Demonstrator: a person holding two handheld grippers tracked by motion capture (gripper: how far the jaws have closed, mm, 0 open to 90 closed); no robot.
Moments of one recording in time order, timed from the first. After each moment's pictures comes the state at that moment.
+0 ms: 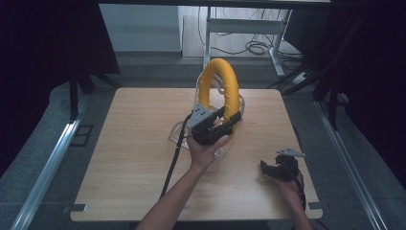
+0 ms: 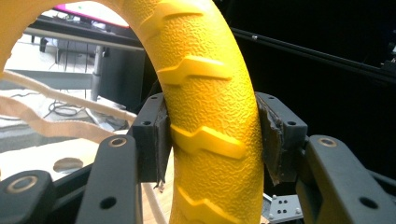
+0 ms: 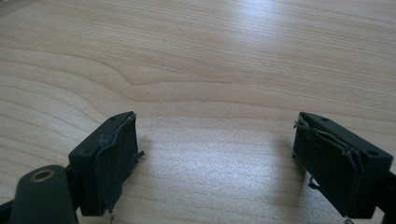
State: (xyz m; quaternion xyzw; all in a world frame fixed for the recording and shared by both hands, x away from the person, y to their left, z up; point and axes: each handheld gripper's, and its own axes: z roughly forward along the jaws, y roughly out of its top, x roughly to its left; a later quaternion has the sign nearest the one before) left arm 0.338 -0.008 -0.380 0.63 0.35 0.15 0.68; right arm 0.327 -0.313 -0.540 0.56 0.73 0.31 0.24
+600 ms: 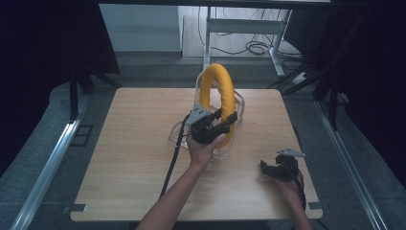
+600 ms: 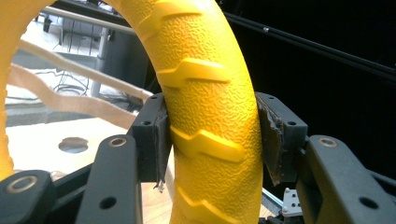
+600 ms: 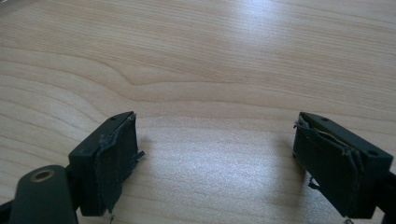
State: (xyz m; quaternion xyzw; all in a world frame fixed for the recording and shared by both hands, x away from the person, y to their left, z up) left arm 0.352 -0.004 -0.397 0.63 0.38 0.13 0.67; right arm 0.327 -0.313 -0.540 0.56 0.73 0.31 0.24
